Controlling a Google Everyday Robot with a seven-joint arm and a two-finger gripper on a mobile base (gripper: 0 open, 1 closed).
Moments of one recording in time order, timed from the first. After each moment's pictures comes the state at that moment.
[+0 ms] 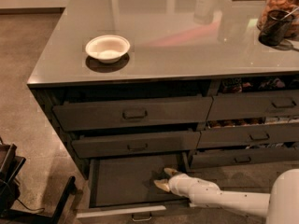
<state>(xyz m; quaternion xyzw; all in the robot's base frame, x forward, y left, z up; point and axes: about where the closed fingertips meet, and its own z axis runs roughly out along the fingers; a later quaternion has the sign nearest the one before) 0.559 -0.085 0.280 -0.36 0.82 0.16 0.42</state>
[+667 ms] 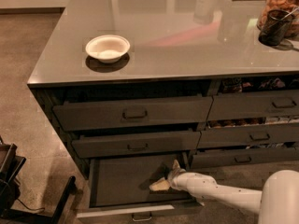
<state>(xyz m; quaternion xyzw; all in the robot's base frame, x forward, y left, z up) 0.586 -0.088 0.251 -0.33 0.84 0.17 0.38</state>
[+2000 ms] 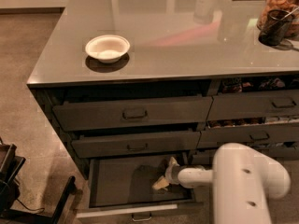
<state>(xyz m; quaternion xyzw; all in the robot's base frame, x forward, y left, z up) 0.621 -0.097 0.182 -0.43 0.84 0.10 0.32</state>
